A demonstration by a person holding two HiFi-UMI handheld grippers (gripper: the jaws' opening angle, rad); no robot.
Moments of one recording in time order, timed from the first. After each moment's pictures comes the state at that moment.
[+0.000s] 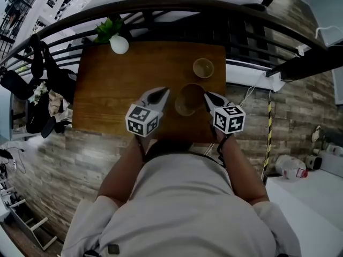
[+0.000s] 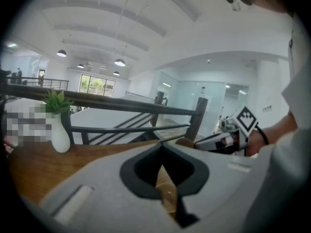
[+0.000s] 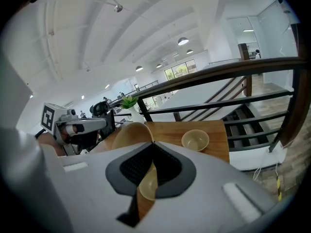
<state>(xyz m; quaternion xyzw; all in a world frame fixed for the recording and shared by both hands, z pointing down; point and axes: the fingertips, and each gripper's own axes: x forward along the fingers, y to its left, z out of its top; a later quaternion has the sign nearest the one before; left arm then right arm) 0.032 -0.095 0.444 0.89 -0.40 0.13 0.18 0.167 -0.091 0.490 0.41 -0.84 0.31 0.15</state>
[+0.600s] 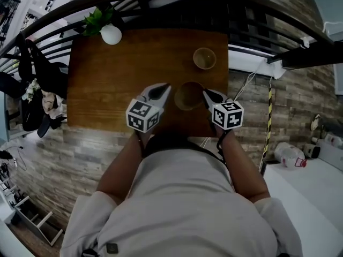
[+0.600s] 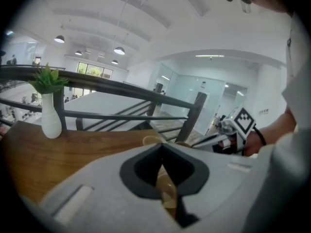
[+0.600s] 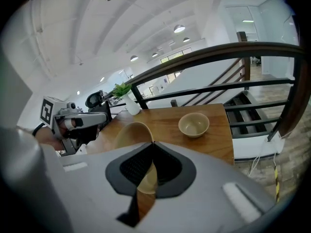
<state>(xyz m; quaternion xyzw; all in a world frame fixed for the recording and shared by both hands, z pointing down) 0.027 -0.128 0.506 0.89 -0.36 0.15 0.24 0.152 -0.112 0.559 0.41 -0.82 0.36 0.20</state>
